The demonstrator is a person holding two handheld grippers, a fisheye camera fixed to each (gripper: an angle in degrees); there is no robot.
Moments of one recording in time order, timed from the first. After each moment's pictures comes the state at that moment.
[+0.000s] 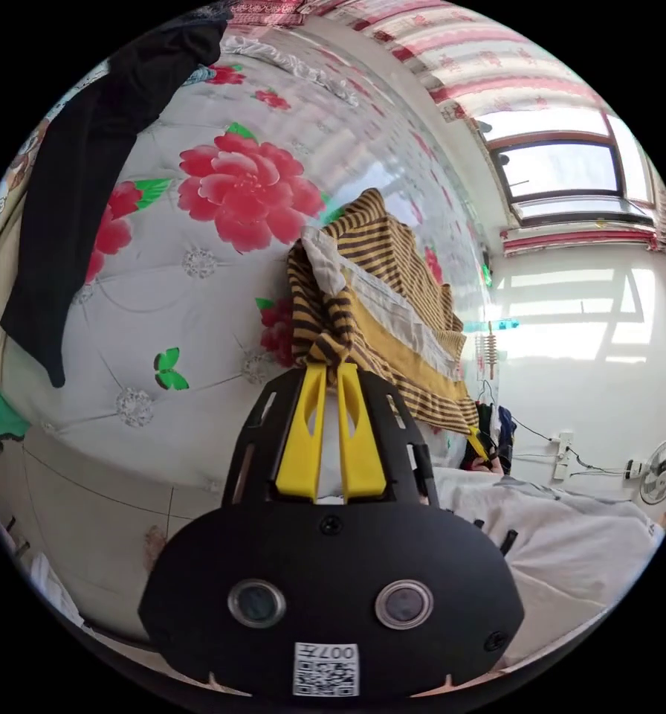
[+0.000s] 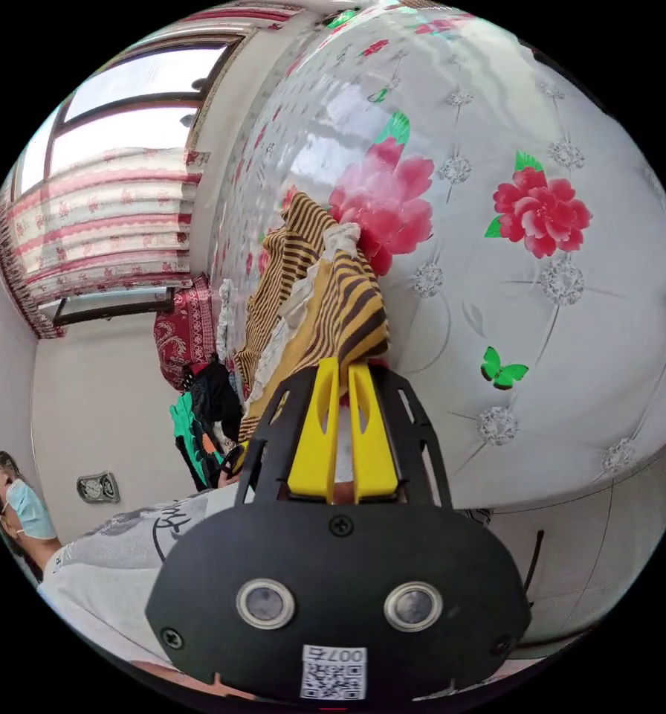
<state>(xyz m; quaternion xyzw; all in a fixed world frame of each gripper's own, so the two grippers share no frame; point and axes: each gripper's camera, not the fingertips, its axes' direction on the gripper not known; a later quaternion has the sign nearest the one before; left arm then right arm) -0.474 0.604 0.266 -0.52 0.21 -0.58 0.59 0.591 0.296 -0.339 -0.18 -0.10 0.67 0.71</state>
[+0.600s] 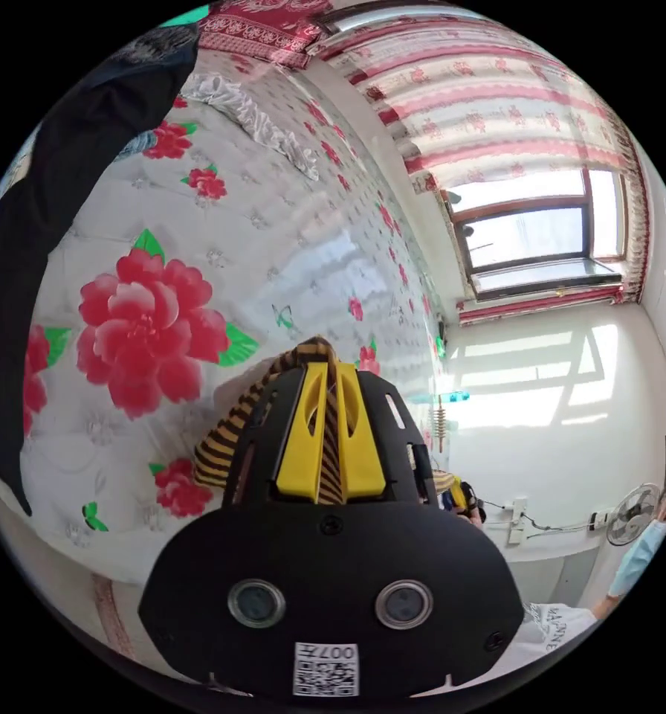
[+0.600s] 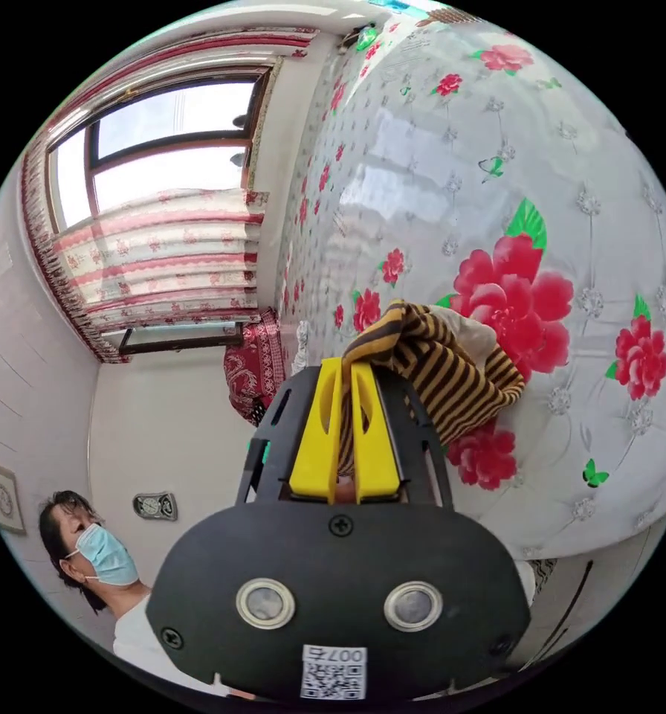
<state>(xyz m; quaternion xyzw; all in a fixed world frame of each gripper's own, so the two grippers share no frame) -0.522 0.576 0.434 -0.44 0.15 -0.64 0.61 0.700 0.188 -0.275 -0.09 -0.12 0.69 0.71</state>
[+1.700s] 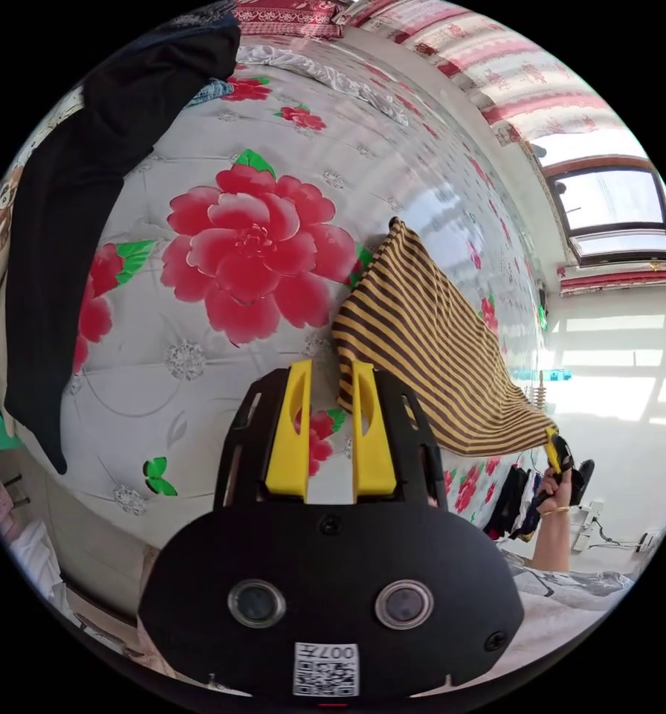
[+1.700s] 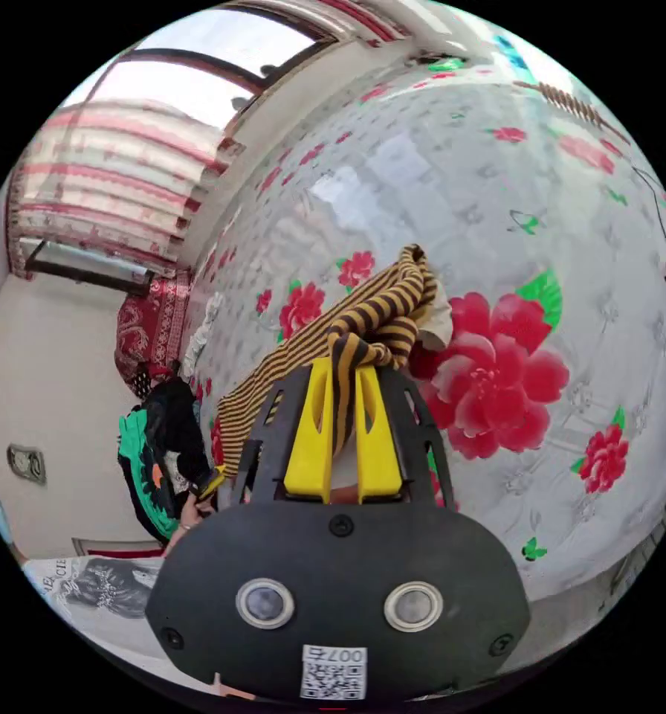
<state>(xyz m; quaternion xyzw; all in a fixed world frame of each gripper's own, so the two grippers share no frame) -0.467 0.624 0.392 -0.57 0.08 -0.56 0.59 0.626 0.025 -0.095 -0.24 0.00 0.47 0.85</state>
